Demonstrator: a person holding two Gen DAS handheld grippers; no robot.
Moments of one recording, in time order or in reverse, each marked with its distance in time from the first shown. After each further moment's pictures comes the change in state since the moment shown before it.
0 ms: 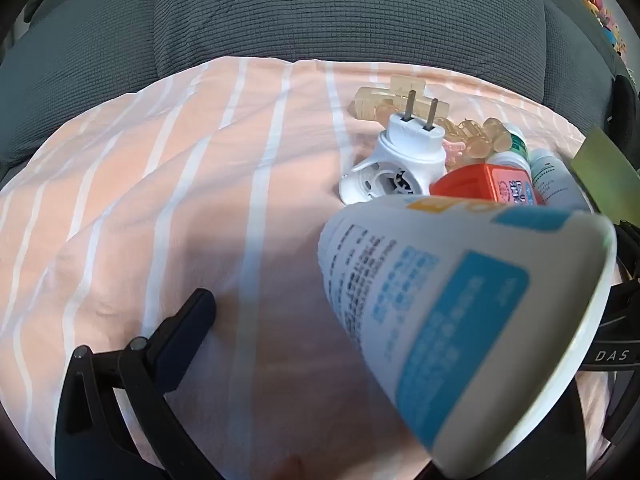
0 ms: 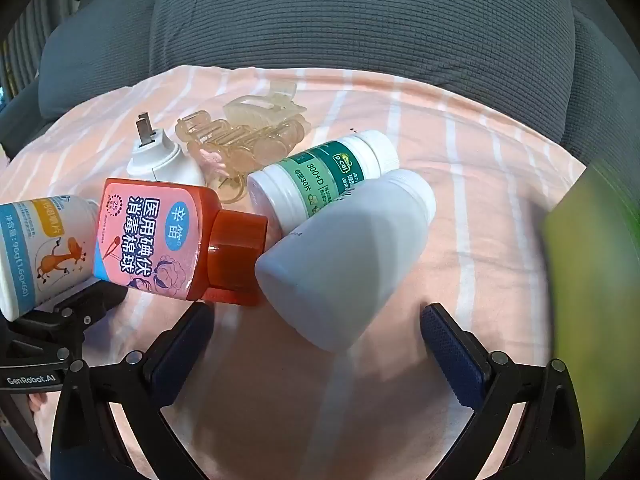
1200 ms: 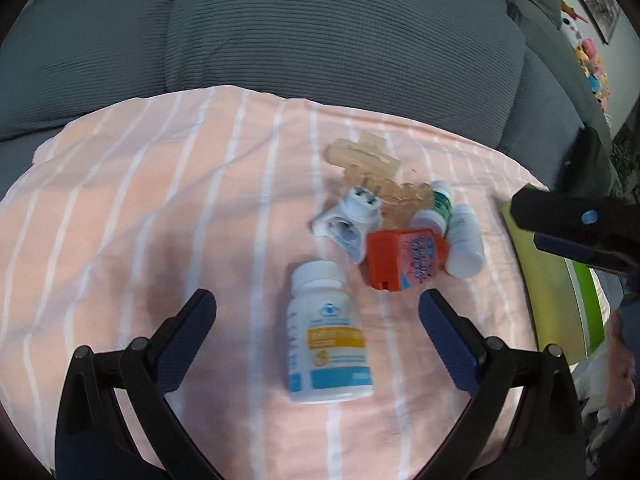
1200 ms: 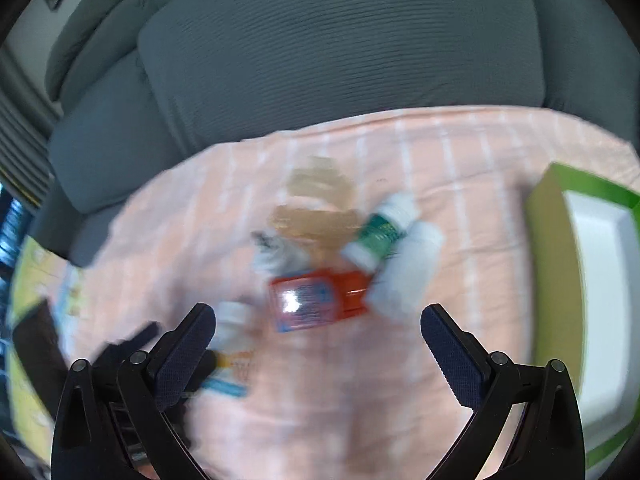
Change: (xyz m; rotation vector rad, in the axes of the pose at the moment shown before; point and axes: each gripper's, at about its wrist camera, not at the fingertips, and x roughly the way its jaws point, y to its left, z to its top) left arm -0.088 0.028 0.025 -0.110 0.025 -0.168; right arm -0.104 0.002 0.062 0.333 0.080 0.227
